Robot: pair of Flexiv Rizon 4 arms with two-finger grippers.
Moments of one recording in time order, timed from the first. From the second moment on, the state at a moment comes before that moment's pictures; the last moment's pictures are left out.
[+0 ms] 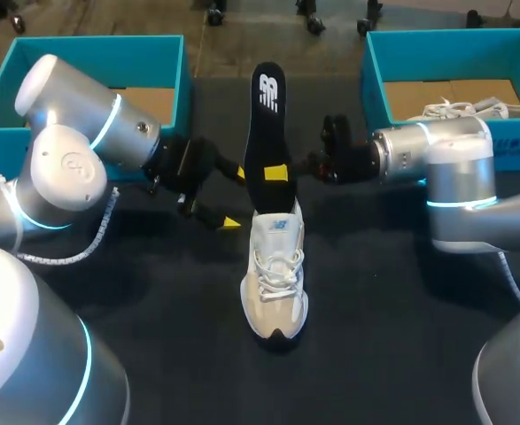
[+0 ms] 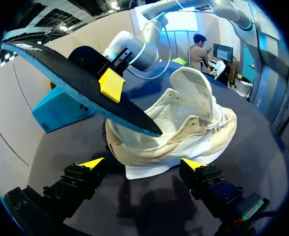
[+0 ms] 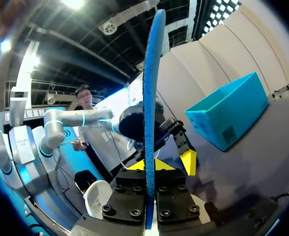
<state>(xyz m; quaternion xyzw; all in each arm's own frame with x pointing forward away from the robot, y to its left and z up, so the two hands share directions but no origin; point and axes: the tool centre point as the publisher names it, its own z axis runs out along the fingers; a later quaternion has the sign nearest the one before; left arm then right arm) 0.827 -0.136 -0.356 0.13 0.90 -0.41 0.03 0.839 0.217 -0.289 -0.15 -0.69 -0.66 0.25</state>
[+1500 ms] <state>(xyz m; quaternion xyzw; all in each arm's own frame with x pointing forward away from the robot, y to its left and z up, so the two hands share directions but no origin) 0.811 -0.143 -0.363 0.13 0.90 -0.42 0.00 0.828 0.210 -0.293 -0.19 -0.69 -0.68 0.18</state>
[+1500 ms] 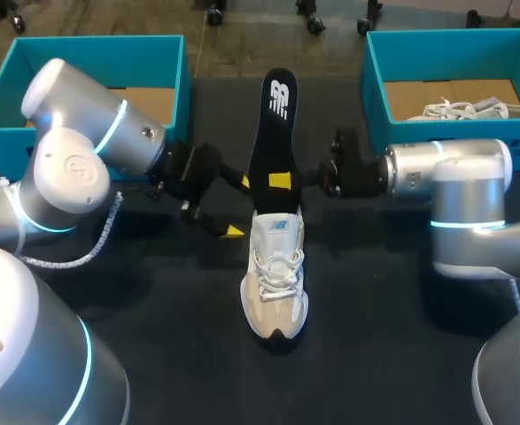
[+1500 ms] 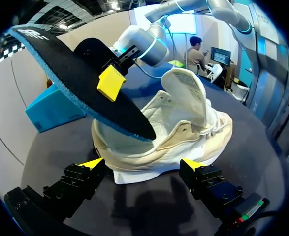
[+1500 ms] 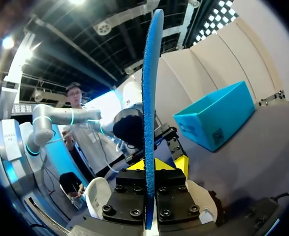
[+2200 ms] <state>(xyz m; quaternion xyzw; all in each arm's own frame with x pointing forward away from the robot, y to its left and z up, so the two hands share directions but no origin) 0.823 -0.144 -0.366 0.12 0.90 -0.42 0.00 0.819 0.215 -0.315 -0.22 -0.69 -0.66 0.20</state>
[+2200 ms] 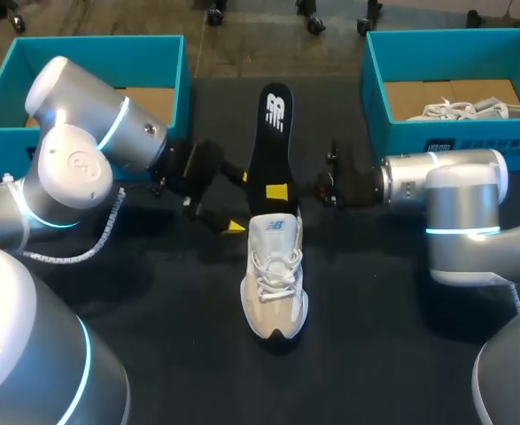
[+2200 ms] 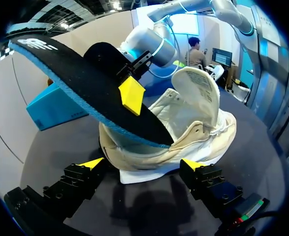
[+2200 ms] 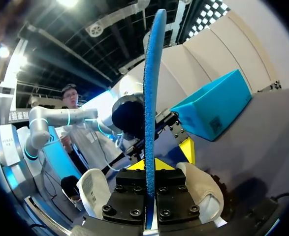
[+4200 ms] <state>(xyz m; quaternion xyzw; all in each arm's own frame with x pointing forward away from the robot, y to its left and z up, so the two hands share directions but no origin) 0.823 -0.143 -0.363 0.13 0.90 -0.41 -0.01 0.801 0.212 -0.331 -0.28 -0.72 -0.61 0.19</state>
